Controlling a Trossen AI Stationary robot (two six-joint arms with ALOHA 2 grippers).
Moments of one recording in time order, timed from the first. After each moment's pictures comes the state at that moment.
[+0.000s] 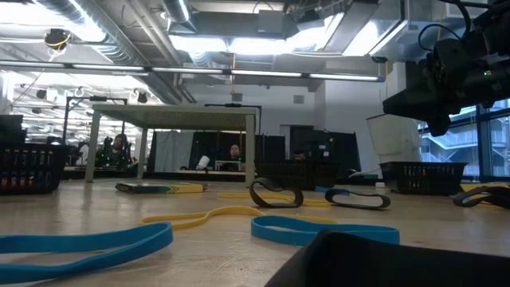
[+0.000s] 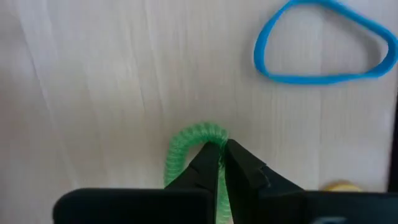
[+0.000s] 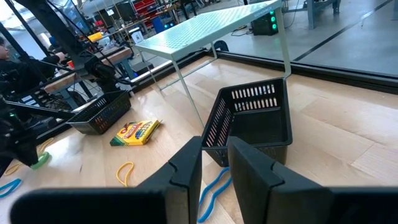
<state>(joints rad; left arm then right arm) -0.92 1.68 0.90 -0.58 -0.11 -0.79 0.06 0.35 0.02 0.16 0.43 0.45</state>
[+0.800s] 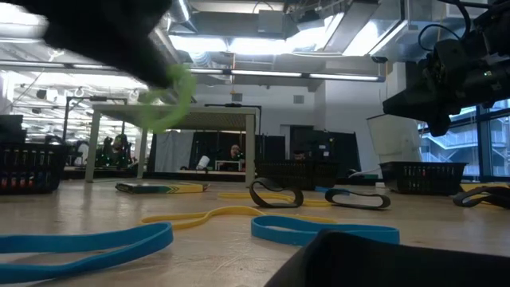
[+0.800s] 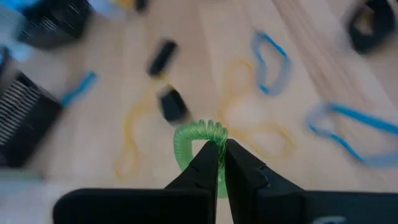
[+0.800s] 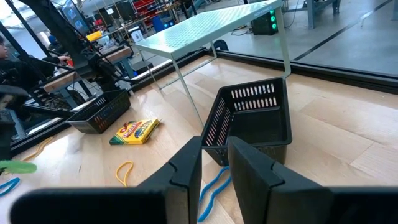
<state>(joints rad) -0.66 1.68 1.03 -0.25 -0.65 -0.12 0.06 0.35 0.02 0.15 0.43 0.45</state>
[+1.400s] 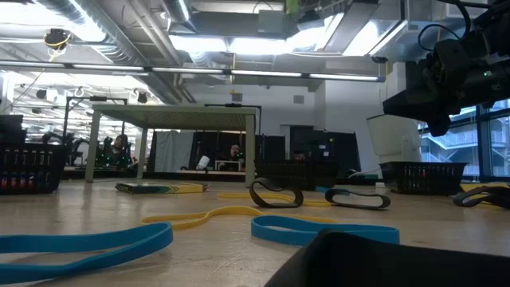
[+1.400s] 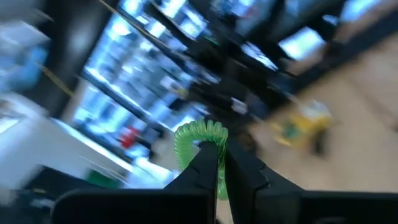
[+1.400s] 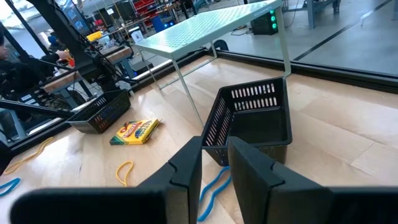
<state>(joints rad) -0.44 1.66 1.03 0.64 -0.83 0.81 0.06 0.35 0.02 0.15 0.43 0.45</state>
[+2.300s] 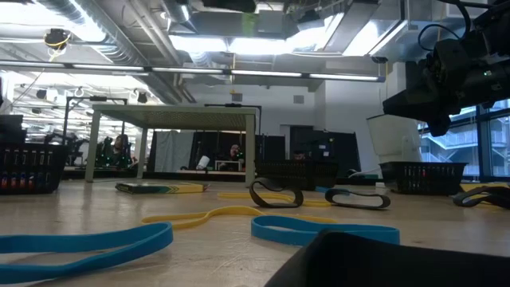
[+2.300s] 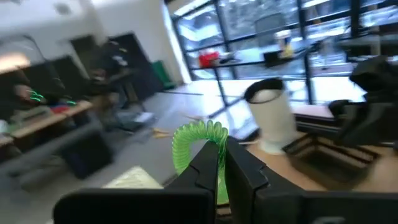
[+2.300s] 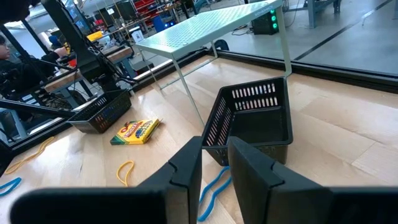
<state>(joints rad) -0.29 1.55 1.03 0.44 -1.16 0.15 0.06 0.35 0.02 0.15 0.43 0.45</state>
